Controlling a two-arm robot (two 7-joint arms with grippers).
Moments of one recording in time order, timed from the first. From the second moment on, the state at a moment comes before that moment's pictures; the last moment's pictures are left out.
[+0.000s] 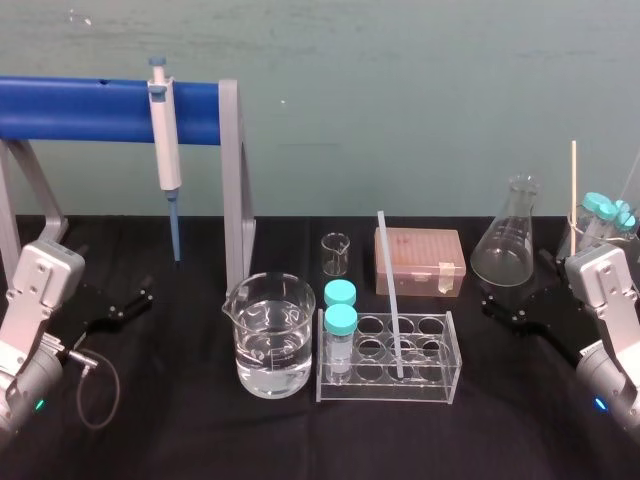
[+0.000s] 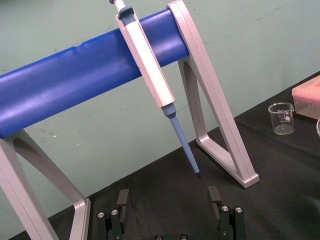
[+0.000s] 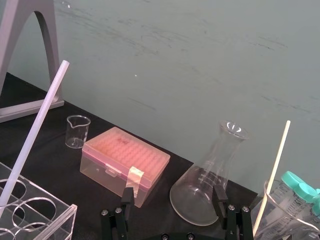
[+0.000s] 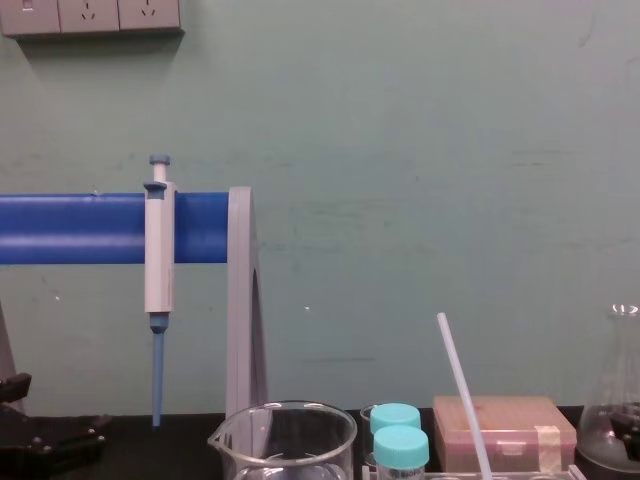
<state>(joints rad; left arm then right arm) -0.20 0.60 0.45 -1.41 -0.25 -0.12 0.03 0.20 0.60 -0.45 -1.41 0.25 -0.12 -0.03</state>
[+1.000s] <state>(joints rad) -0.20 0.60 0.45 -1.41 -0.25 -0.12 0.03 0.20 0.60 -0.45 -1.41 0.25 -0.12 -0.03</state>
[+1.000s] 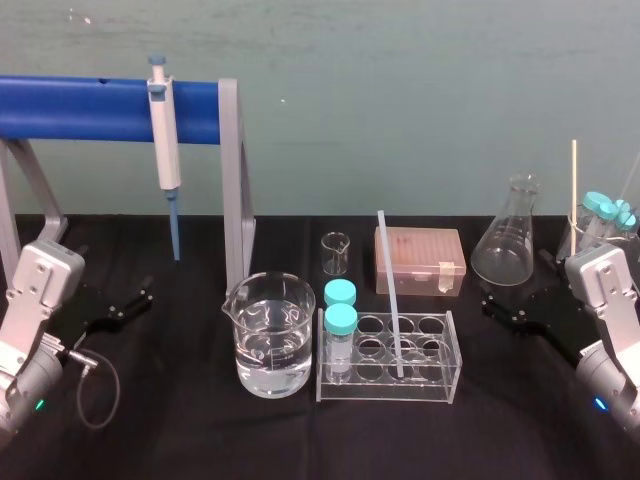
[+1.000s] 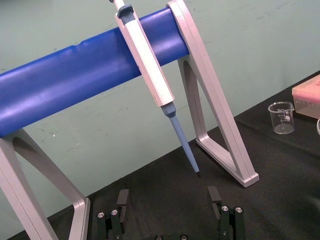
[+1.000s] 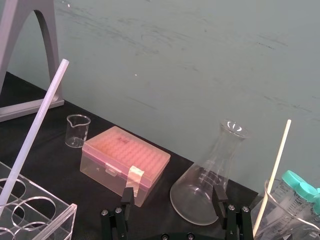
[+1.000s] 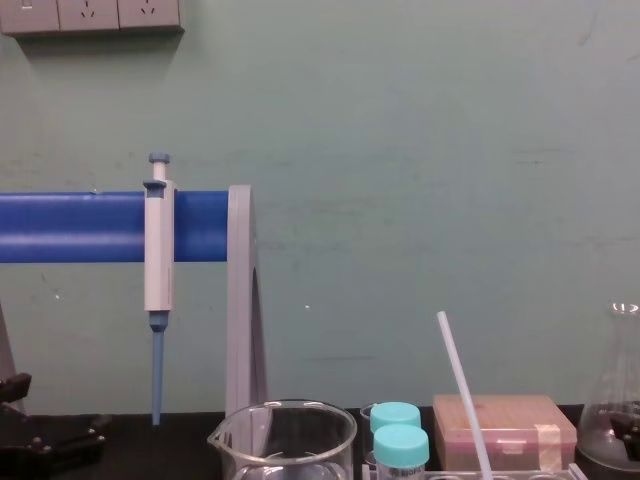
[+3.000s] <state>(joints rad) -0.20 0.60 0.45 -1.41 -0.25 -0.12 0.03 0.41 0.46 -0.43 -1.38 0.67 0.23 0.41</state>
